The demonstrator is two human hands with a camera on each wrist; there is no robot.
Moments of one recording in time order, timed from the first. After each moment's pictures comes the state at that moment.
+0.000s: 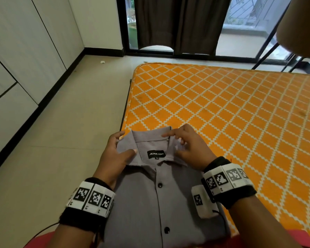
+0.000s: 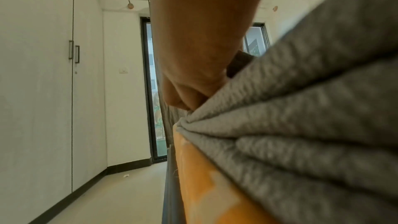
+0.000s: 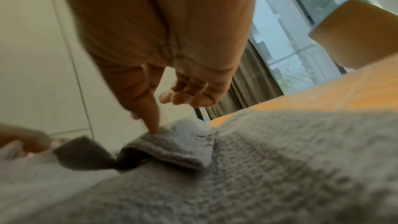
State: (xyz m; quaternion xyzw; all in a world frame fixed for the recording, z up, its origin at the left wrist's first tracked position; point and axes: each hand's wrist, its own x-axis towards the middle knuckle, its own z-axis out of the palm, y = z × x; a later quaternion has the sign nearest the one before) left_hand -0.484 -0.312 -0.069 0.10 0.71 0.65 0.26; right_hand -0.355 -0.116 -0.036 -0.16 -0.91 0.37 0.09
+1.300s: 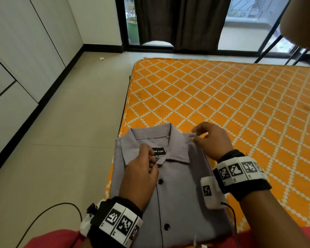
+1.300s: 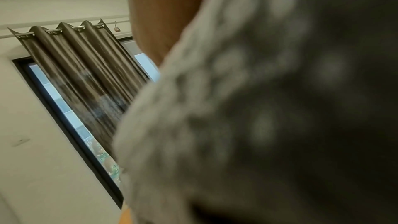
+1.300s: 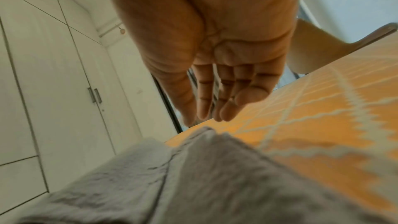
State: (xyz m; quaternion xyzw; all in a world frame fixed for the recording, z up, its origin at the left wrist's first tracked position) left_hand -0.411 -0.294 -0.065 0.33 0.84 0.43 0.11; right_hand -0.337 -0.078 -0.037 -0.38 -0.86 0.32 0.10
